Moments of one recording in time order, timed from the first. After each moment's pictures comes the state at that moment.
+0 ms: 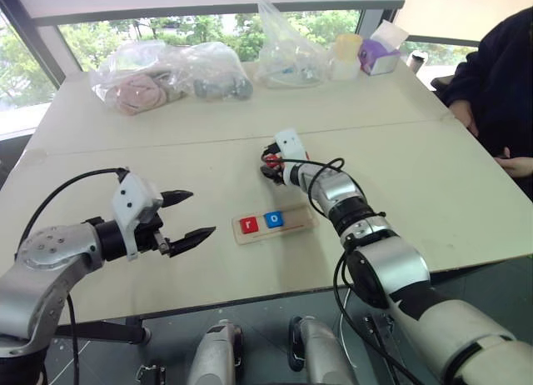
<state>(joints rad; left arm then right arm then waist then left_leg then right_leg) -0.04 0.79 0.28 -0.59 -0.58 0.67 -0.84 -1.10 -0.06 0.06 1.05 0.05 0.35 0.33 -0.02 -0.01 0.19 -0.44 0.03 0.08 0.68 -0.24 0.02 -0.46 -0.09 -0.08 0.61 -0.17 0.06</state>
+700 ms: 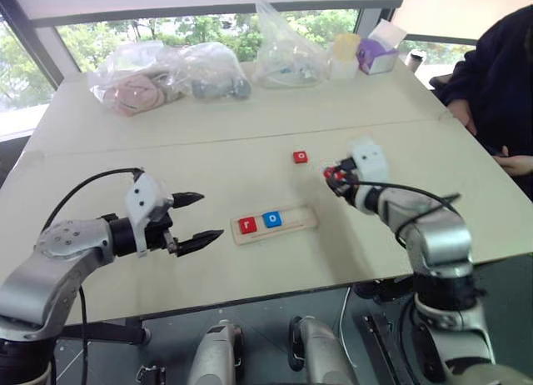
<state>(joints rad) -0.11 0.79 0.17 -0.49 -0.58 0.60 -0.89 -0.43 -0.38 -0.07 -0.45 0.13 1.27 0.36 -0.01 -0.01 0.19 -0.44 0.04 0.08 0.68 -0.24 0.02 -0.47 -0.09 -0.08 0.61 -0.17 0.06</state>
